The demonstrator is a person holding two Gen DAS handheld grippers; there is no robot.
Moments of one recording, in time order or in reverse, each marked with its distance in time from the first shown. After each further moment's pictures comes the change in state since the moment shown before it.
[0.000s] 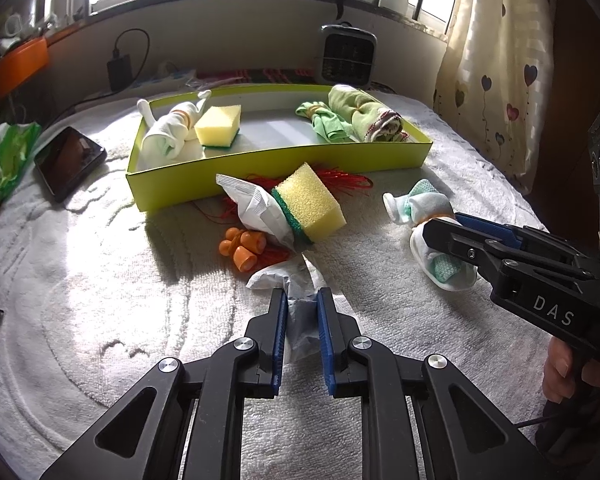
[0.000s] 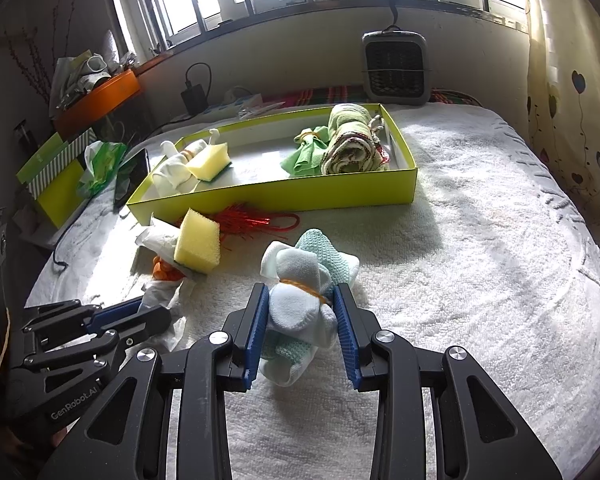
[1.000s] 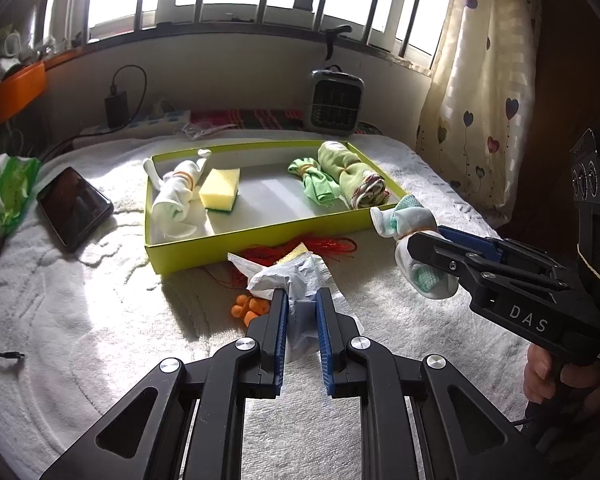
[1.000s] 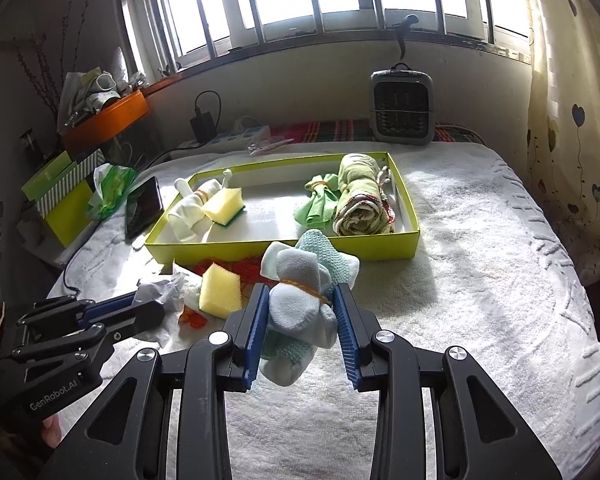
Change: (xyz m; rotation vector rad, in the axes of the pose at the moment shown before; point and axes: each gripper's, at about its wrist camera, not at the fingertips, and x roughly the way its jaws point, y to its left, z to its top) left arm -0.033 0.012 0.033 0.000 -0.101 -0.065; right arm -0.021 0.014 0.031 -0.021 -0.070 -0.010
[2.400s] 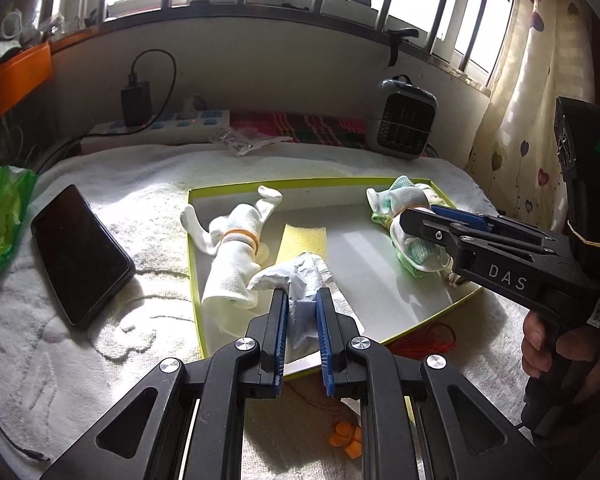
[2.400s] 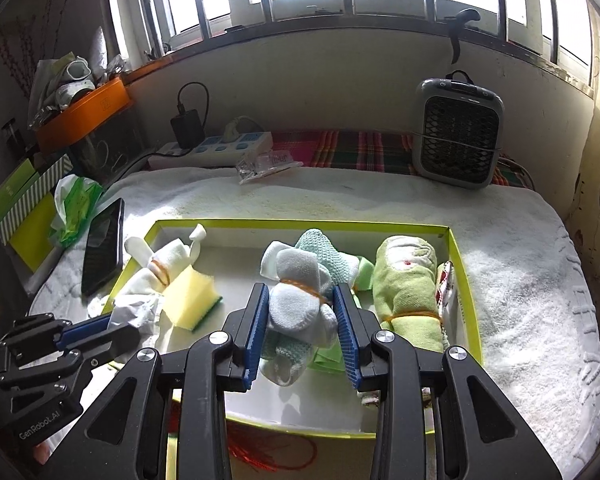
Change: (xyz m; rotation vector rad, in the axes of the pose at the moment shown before) left arm 0.069 0.070 0.065 -0.080 0.034 0.061; right arm 0.112 0.005 0.089 -0.075 0.067 0.007
